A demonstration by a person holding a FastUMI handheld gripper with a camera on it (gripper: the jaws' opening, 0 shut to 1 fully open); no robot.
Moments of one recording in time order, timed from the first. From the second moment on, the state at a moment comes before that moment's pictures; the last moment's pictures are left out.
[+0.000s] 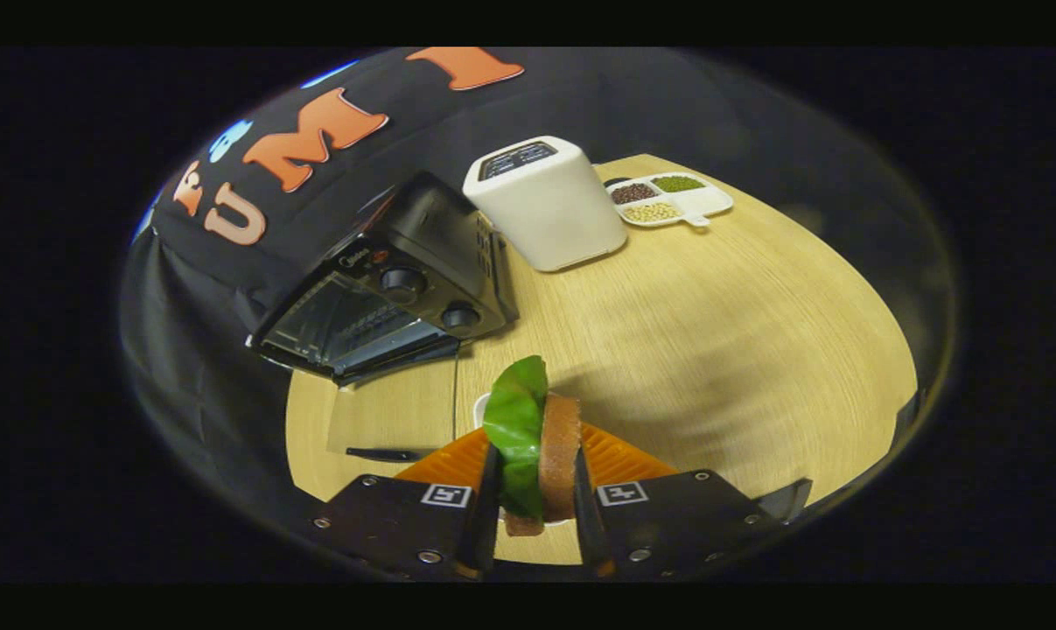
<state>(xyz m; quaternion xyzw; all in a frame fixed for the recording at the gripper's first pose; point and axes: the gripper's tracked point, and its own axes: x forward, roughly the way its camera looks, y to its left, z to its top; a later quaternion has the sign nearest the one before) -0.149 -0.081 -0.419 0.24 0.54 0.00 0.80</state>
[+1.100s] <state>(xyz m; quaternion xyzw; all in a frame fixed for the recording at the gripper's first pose) -0.062 0.035 -0.315 0.27 0.43 0.08 0.86</state>
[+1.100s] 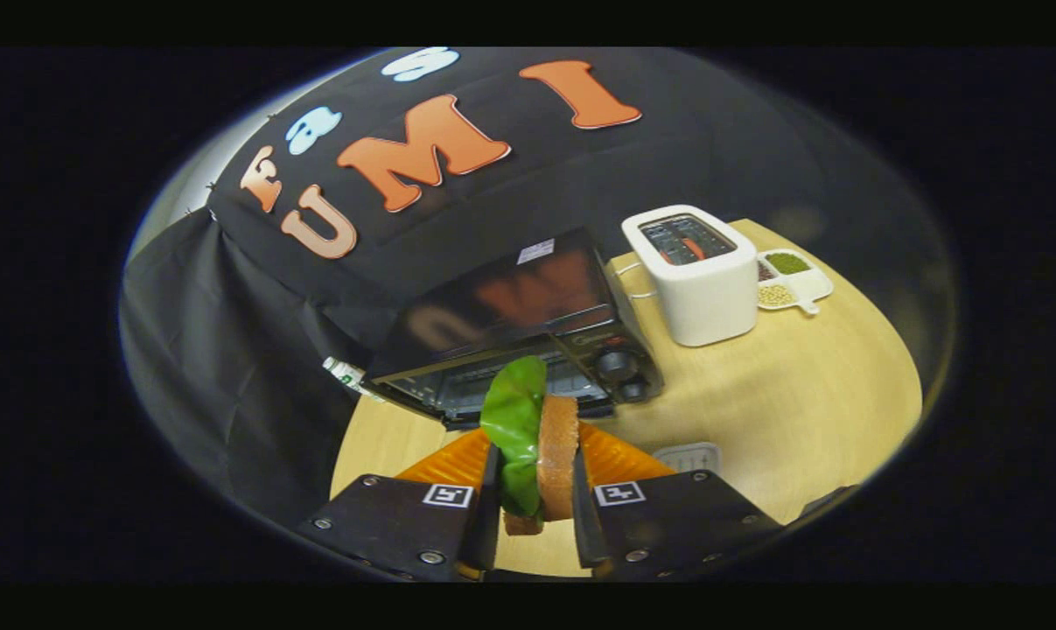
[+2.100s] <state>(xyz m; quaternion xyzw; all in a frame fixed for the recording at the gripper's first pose) -0.010 0.126 -0.377 0.43 0.39 0.06 0.81</state>
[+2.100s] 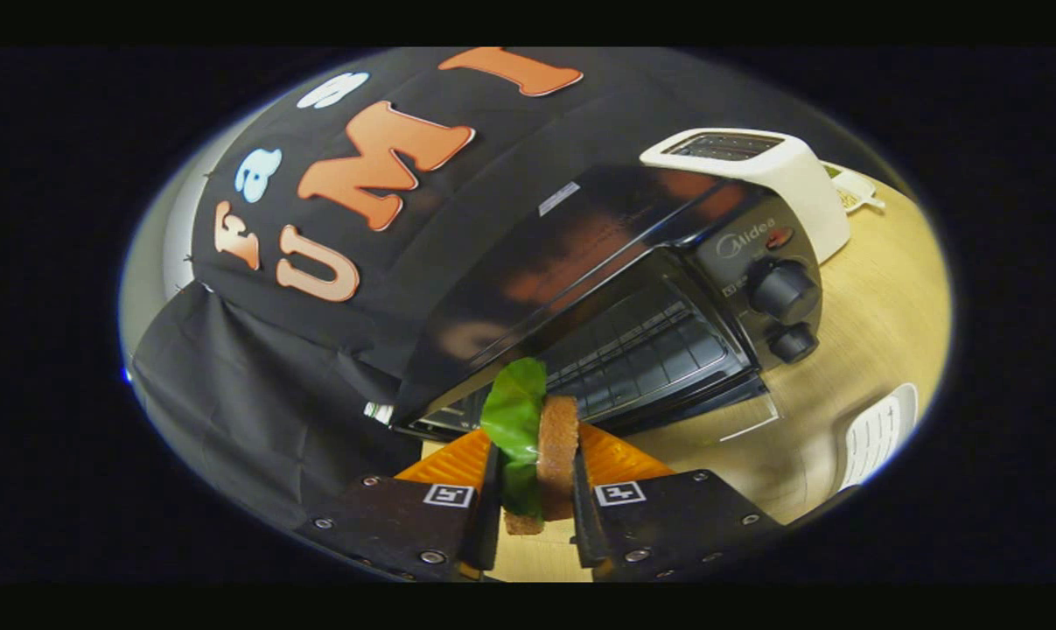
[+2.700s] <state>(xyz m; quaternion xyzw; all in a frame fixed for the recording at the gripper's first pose) 0.036 0.128 -0.402 0.49 0.30 0.01 0.82</state>
